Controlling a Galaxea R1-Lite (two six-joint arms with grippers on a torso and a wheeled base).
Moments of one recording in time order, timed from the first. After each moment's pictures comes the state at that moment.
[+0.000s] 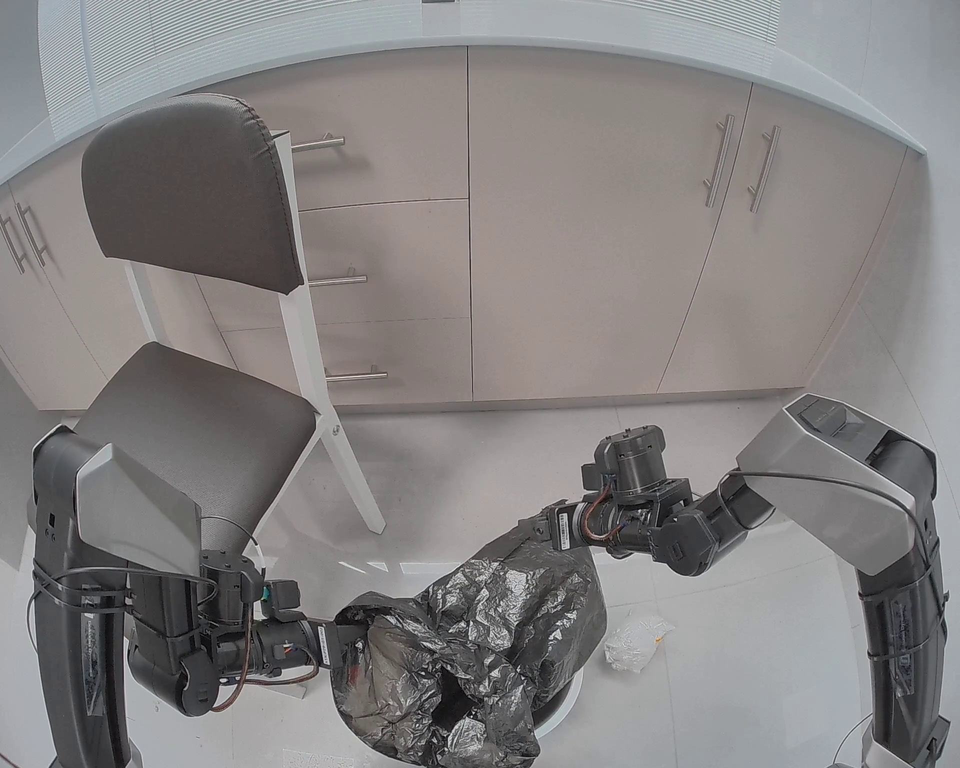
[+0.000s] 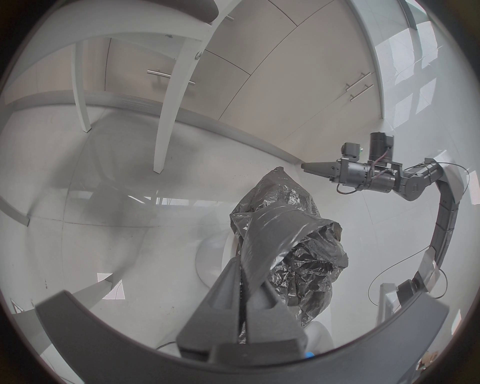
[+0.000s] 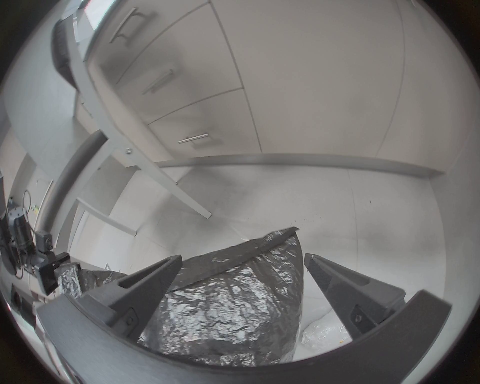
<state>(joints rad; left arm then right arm) -0.25 2.42 -0.24 -1.53 -0.47 -0.32 0.49 2.44 -1.25 -0.60 0.03 0.18</state>
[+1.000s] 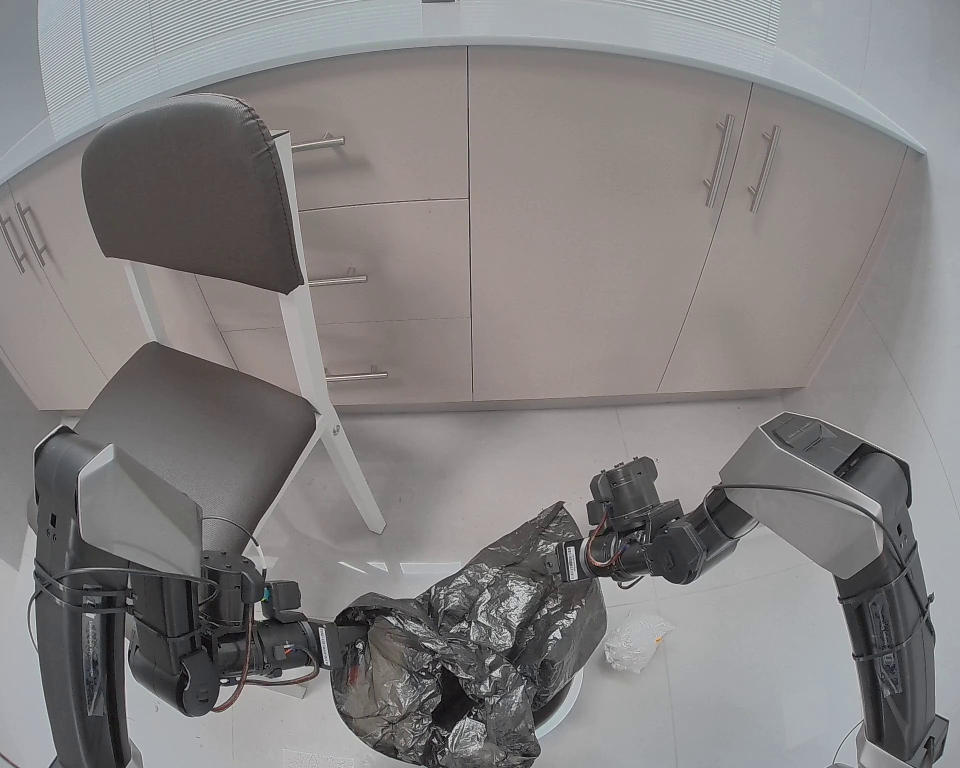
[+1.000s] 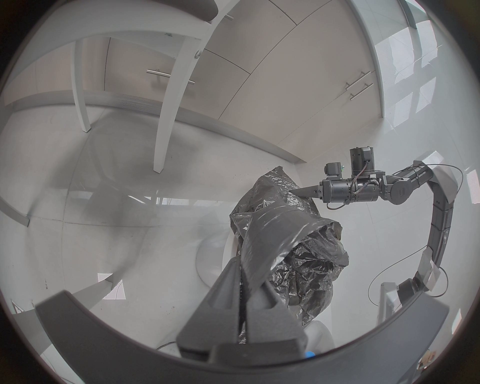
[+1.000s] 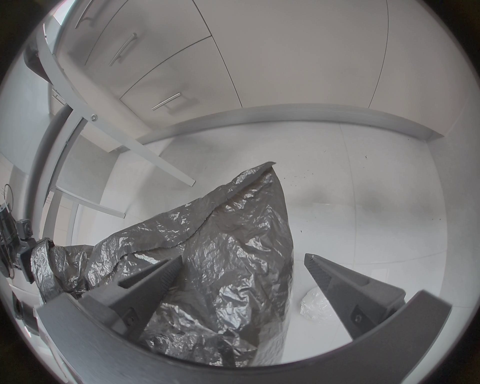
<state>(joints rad) -0.25 2.42 -0.24 -1.53 -0.47 -0.32 0.46 2.54 -1.29 -0.45 0.04 0.22</state>
